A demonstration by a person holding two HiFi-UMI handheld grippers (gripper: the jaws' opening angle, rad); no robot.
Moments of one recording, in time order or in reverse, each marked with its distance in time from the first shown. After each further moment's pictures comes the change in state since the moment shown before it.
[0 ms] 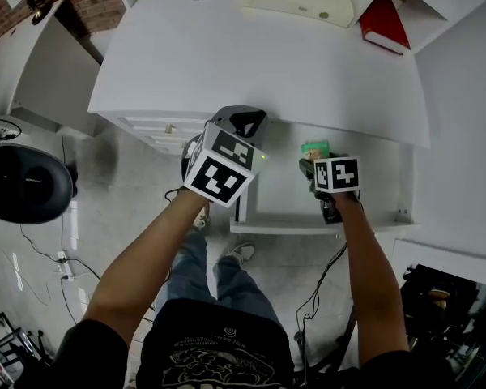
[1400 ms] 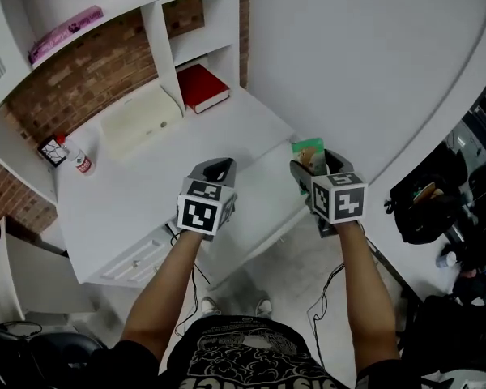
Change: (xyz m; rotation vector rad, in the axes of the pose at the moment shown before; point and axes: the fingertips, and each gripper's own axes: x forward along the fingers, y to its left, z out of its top) left arm 0.011 -0.194 0.188 0.248 -0.159 -0.403; right arm -0.389 -0.112 -0.004 0.364 -0.681 -0.489
